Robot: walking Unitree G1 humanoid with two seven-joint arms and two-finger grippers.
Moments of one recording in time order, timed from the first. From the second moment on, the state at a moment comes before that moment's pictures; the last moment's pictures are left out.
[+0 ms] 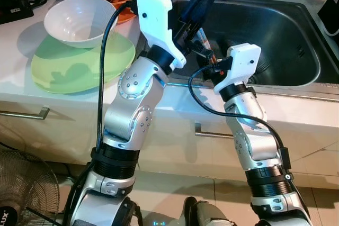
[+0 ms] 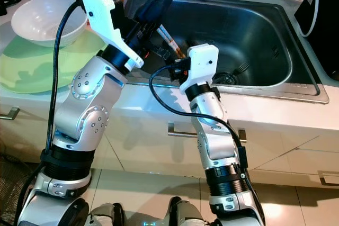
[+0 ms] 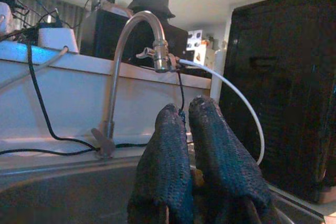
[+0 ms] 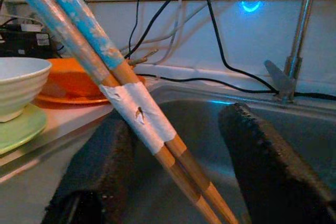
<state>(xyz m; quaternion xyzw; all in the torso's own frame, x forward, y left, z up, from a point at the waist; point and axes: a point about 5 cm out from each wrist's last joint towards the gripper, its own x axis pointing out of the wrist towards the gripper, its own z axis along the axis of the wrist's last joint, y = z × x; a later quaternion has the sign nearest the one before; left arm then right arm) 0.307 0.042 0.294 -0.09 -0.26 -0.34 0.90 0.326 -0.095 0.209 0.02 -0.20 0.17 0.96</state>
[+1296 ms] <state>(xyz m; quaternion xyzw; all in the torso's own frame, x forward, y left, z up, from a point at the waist) 0.307 0.040 0.293 -0.08 -0.26 -0.34 0.90 0.324 -0.084 0.205 0.00 -0.20 0.19 0.96</state>
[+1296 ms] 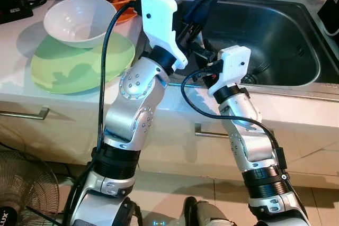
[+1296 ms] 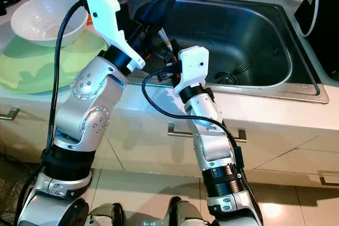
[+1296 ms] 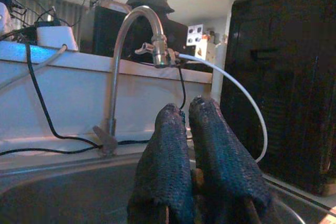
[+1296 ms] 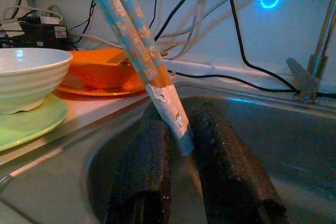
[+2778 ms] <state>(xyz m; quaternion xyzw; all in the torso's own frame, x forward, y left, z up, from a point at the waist) 0.309 0.091 0.190 0.03 -0.09 -0.29 0.95 0.377 -0.133 0.217 -0.01 -0.18 0.11 0.98</state>
